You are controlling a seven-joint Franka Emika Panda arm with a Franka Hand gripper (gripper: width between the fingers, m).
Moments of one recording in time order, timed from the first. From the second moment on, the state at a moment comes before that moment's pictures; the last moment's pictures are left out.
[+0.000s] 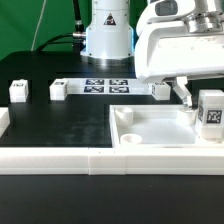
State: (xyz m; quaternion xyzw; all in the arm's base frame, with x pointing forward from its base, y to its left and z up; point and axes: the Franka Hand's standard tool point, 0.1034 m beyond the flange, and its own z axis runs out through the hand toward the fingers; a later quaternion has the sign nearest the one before) arm 0.625 0.120 0.077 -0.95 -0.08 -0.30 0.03
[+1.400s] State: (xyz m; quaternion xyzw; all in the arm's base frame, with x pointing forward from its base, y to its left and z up) arm 0.623 0.126 0.092 -0.98 -0.07 -0.17 0.06
